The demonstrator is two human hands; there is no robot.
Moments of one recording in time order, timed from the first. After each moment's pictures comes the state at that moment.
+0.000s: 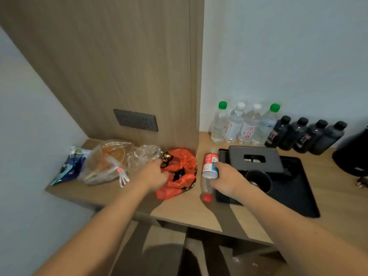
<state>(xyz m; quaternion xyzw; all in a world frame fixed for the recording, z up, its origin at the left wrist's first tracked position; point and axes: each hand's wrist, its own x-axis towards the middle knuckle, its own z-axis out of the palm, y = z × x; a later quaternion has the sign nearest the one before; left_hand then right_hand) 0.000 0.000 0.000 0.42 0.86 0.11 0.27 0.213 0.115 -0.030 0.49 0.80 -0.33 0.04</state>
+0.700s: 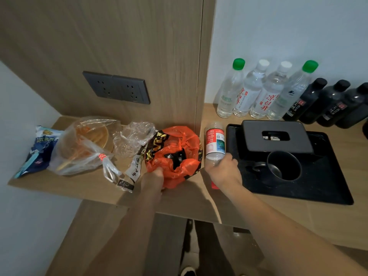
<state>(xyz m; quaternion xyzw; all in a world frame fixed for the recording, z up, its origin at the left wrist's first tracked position) -0.007 0.017 -0.155 -0.05 0.79 0.43 0.44 0.153 0.119 -0.151 0.70 0.63 -0.34 -0.04</state>
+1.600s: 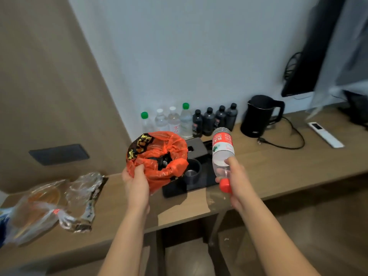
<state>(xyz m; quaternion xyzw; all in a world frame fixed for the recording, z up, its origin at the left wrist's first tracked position) 0.169 0.011 0.039 0.16 0.66 0.61 0.41 0.396 0.043 0.041 0.60 0.25 -0.61 -0.46</state>
